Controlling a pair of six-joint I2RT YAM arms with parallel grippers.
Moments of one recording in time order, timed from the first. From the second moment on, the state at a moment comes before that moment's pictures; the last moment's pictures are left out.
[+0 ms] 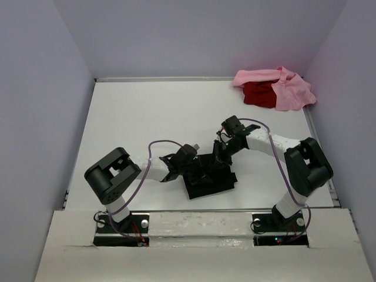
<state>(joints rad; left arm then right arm) -0.90 1.67 0.66 0.25 0.35 -1.22 0.53 1.68 1.04 -0.61 -0.68 0.75</state>
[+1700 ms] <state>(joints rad) -0.95 1.73 0.75 0.14 0.30 -1.19 0.40 2.10 1.29 -0.26 -0.76 0.55</state>
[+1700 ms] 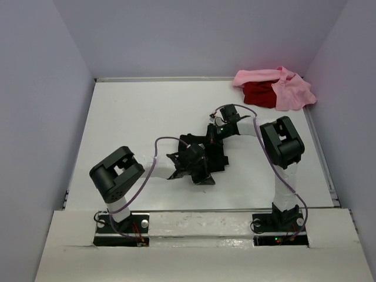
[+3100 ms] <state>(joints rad) -0.59 1.79 1.45 -0.53 0.09 -0.66 0.36 1.65 1.15 -0.58 -0.75 0.52</state>
